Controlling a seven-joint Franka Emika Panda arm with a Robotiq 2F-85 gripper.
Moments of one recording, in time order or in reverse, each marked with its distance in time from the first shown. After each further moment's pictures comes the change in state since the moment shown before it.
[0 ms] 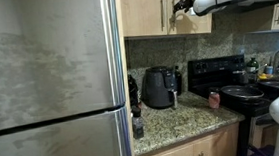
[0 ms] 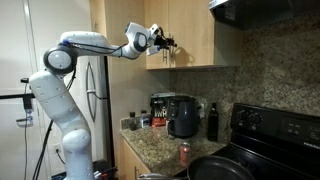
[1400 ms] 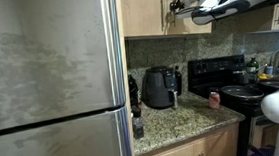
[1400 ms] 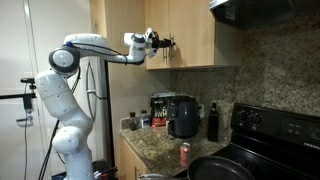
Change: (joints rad) arm -0.375 0.021 0.332 0.081 -0.716 0.004 0.792
